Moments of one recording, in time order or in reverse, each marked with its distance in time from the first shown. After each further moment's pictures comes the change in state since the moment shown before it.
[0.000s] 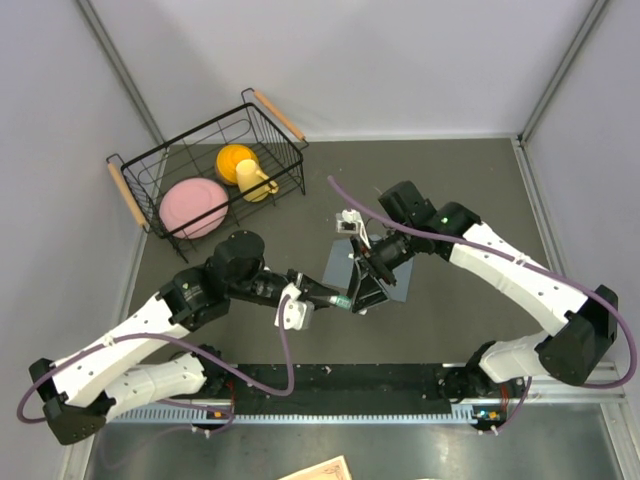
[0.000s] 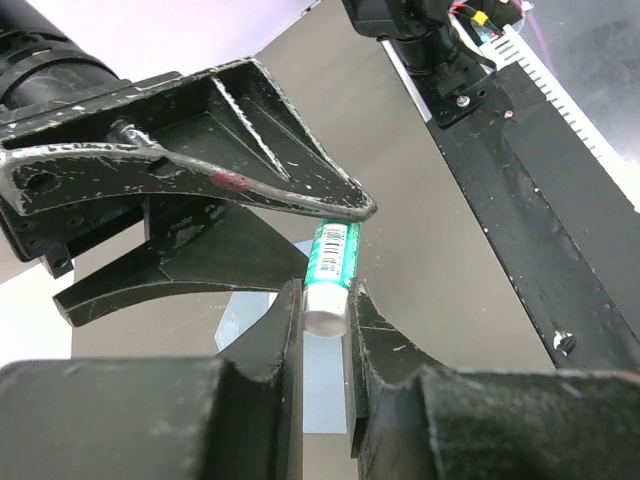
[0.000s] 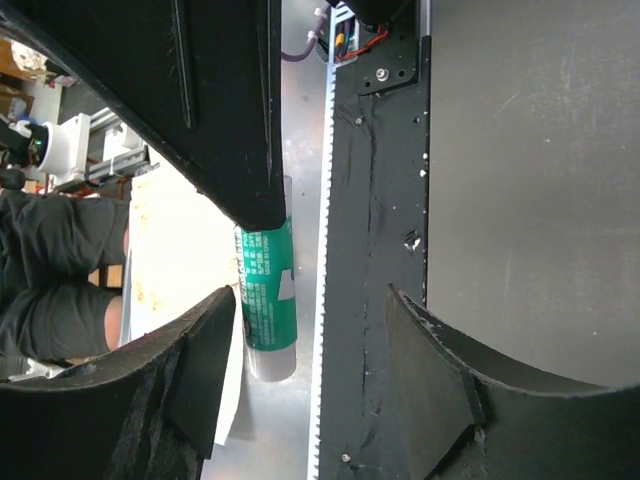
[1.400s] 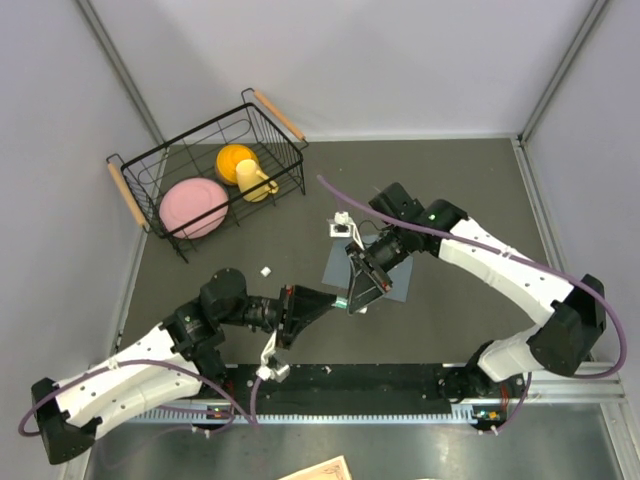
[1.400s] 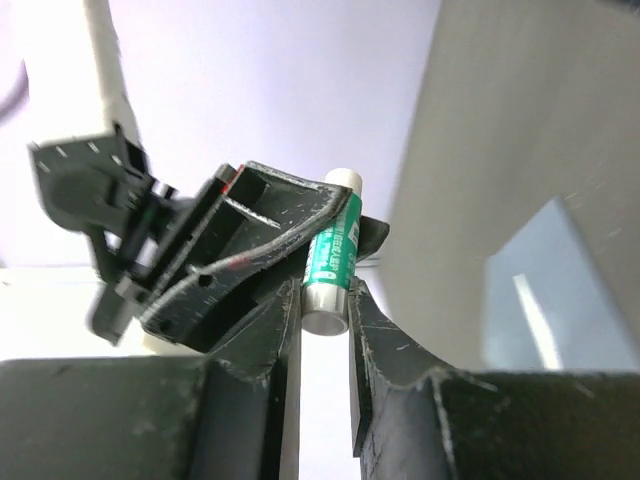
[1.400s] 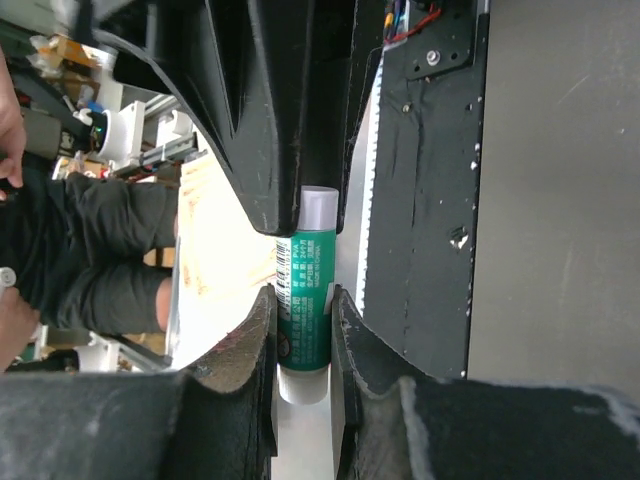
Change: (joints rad) left arm -0.007 -0.214 -0.369 0.369 -0.004 0.618; right arm 0.029 0.058 0.031 -0.043 -0.076 -0.006
